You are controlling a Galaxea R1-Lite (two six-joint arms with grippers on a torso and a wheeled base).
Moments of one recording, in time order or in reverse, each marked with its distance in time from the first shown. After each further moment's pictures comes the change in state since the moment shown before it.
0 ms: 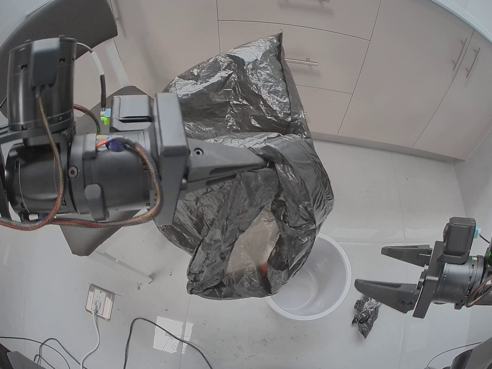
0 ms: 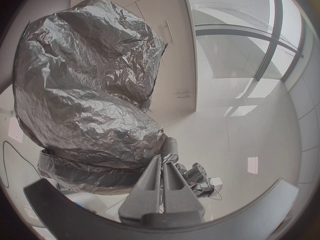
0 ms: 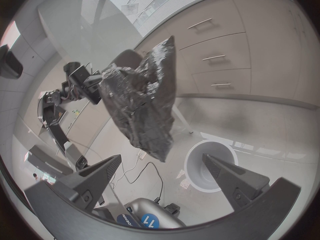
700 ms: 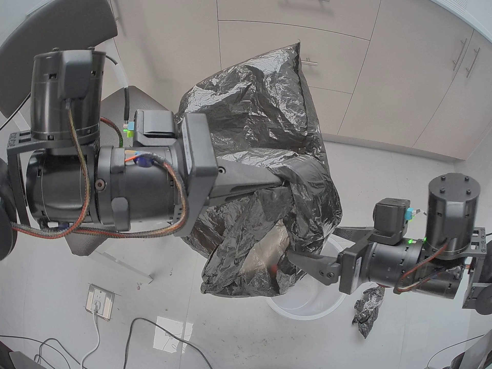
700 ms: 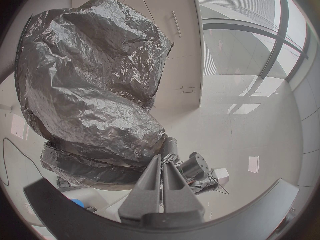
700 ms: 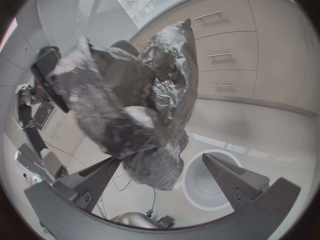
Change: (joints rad) left arm -0.024 0.053 -0.001 -0.001 0.000 -0.001; right arm 0.087 0.343 -0.188 -0.126 -0.153 -0.008
